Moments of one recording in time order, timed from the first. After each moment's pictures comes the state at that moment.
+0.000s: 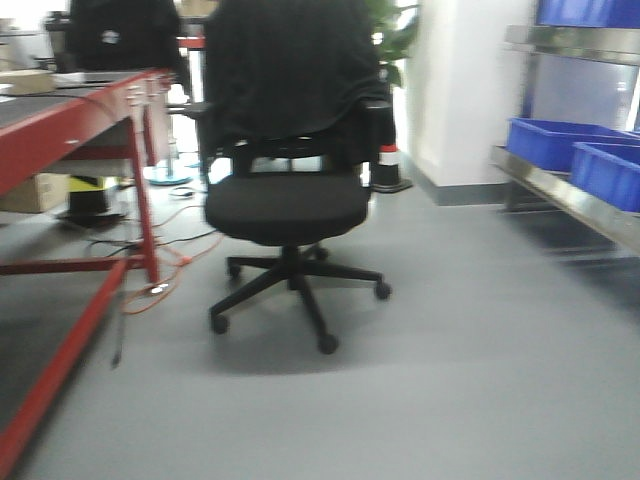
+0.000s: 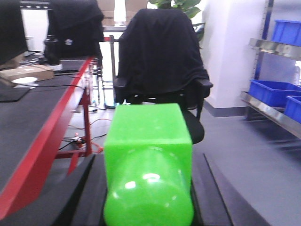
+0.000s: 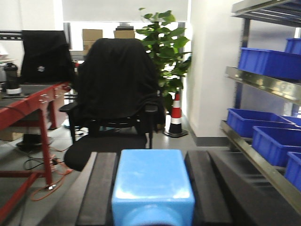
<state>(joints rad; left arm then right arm) 0.02 0.37 -0.55 -0.15 0.29 0.16 0.11 0.27 -0.46 0.14 0.18 -0.09</state>
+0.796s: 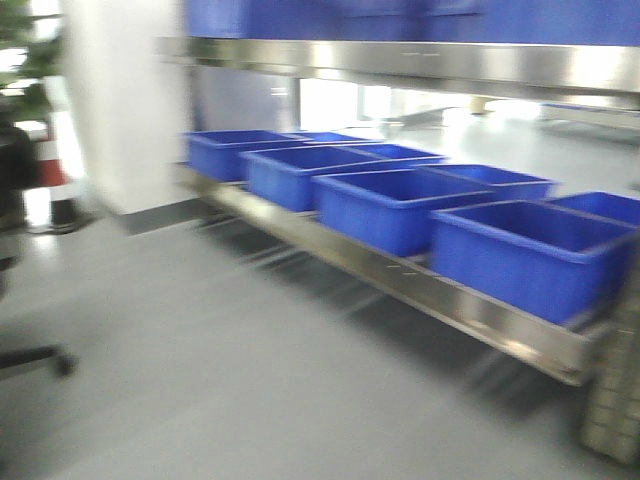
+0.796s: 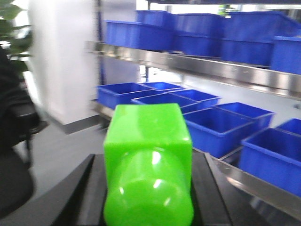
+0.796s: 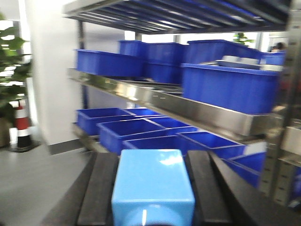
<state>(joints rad) 0.02 0.37 -0.55 -0.15 0.29 0.16 0.11 0.27 -0.46 0.14 0.18 -0.09</state>
